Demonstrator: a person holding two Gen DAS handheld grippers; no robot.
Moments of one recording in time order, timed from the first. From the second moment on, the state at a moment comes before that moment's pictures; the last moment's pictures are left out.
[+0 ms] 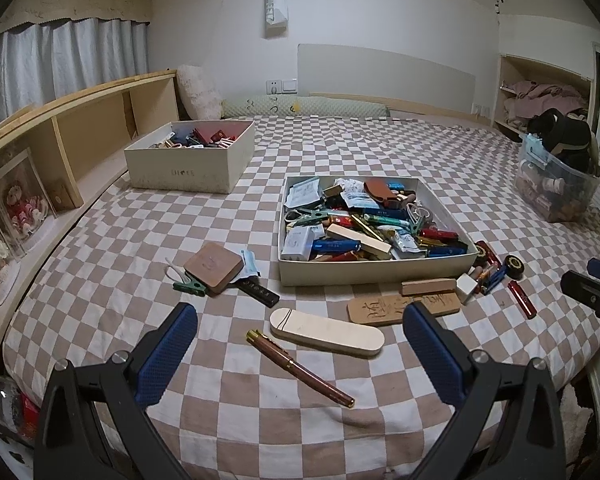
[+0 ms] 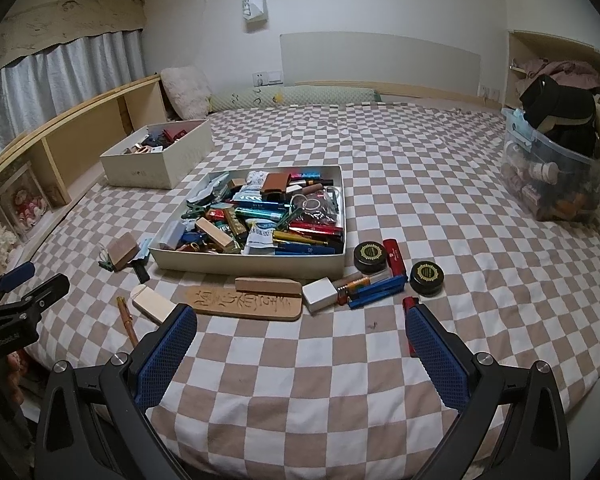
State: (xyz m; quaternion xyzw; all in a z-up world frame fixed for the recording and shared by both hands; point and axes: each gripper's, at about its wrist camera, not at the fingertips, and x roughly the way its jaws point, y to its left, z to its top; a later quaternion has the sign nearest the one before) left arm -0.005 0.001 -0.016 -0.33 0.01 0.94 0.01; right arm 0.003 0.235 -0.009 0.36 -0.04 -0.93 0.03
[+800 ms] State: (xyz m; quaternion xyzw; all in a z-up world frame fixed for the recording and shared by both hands) left arm -0.018 -0.018 -0.090 -0.43 -0.03 0.90 0.05; right arm -0.015 0.242 -0.064 0.42 -0.05 -0.90 0.01
